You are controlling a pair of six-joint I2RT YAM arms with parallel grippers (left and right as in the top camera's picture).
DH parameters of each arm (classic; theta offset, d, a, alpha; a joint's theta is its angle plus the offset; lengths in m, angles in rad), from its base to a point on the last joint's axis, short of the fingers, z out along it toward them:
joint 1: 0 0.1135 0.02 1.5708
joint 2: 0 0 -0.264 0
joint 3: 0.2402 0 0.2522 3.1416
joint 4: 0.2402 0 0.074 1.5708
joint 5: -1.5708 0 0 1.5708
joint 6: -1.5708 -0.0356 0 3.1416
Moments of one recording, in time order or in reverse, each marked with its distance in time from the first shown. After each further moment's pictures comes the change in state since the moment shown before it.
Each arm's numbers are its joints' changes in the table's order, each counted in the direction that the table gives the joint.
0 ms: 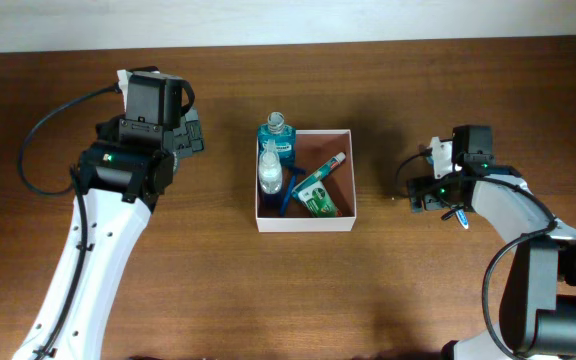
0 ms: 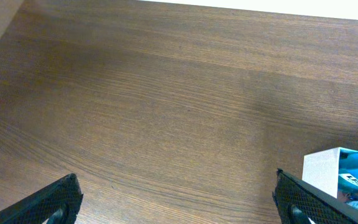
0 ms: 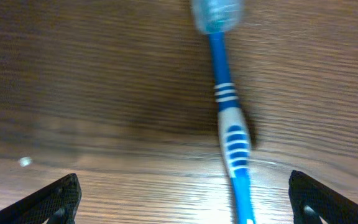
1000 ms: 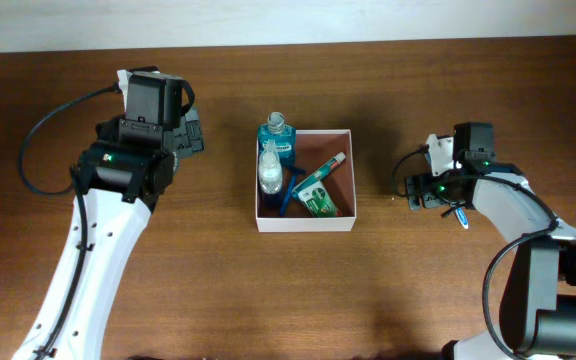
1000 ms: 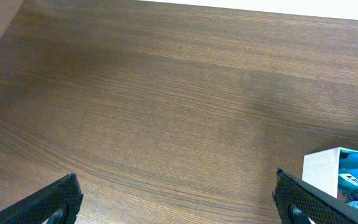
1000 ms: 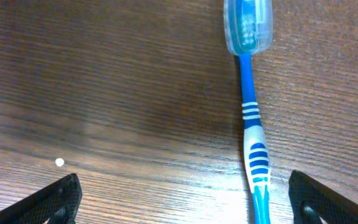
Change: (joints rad) left arm 0.000 0.000 0.000 0.000 0.000 0.000; right arm -0.006 -0.003 0.017 0.004 0.048 0.034
